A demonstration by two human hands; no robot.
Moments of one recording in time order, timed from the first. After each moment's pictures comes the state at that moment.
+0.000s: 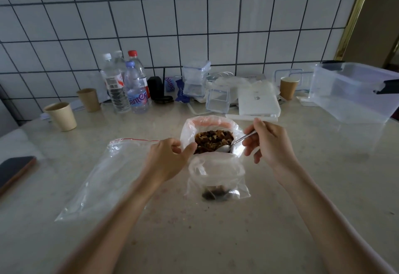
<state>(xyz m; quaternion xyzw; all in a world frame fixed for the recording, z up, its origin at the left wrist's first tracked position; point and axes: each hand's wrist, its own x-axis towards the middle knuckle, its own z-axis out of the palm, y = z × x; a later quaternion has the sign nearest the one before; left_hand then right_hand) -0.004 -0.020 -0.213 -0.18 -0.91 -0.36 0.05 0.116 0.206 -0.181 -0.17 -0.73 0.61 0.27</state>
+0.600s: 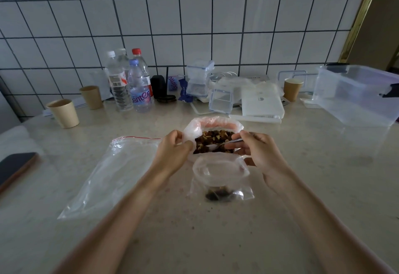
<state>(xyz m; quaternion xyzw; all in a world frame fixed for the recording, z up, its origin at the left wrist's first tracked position) 0.002 -0.008 -0.205 -0.14 -0.81 -0.57 -0.05 0.107 0.186 -0.191 -0.17 -0.73 0.65 0.16</state>
